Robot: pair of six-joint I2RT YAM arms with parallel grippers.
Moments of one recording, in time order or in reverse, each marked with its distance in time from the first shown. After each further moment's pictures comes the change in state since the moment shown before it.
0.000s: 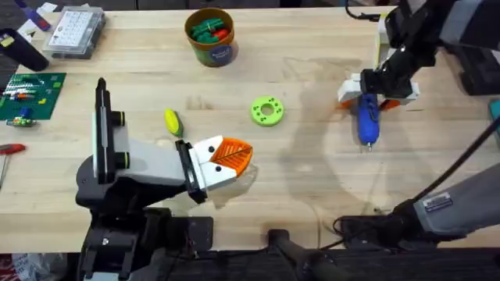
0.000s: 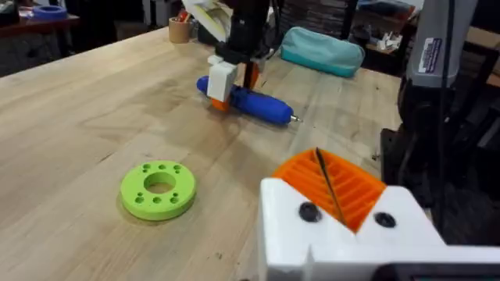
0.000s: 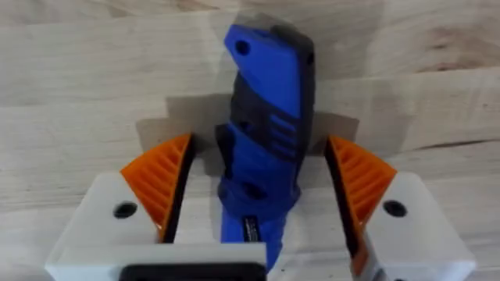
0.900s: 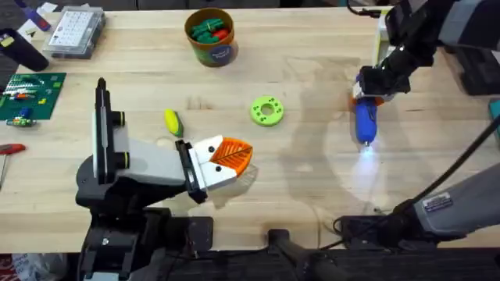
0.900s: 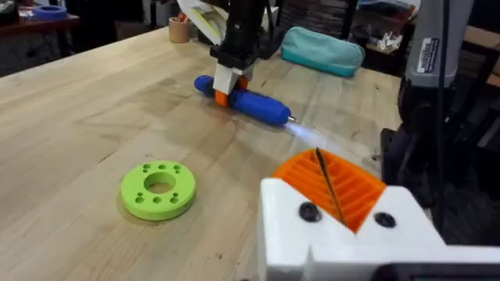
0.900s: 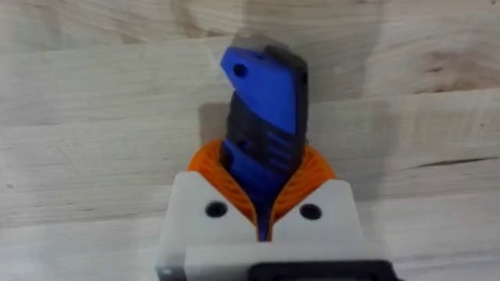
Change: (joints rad) left arm 0.000 0.000 0.000 0.000 0.000 0.000; right arm 0.000 0.000 -0.002 0.057 -0.004 -0.011
